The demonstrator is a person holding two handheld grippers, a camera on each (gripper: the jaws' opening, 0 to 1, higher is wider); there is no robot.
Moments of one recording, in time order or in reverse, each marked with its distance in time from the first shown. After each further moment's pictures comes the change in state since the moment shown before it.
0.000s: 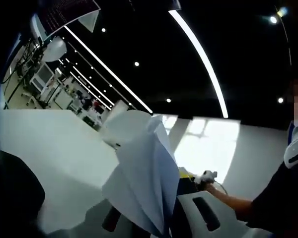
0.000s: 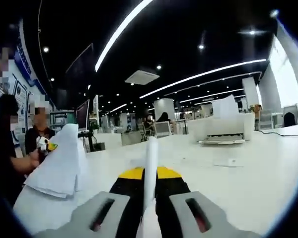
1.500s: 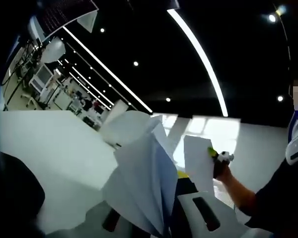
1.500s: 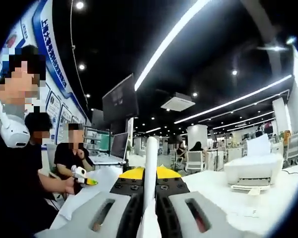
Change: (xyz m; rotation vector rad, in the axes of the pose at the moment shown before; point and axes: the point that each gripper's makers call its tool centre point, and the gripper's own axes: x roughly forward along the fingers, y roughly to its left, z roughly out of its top) left arm 0.001 -0.003 -0.001 0.014 0.007 -0.003; right arm -0.017 0.108 0.141 -0.107 -0.196 0.319
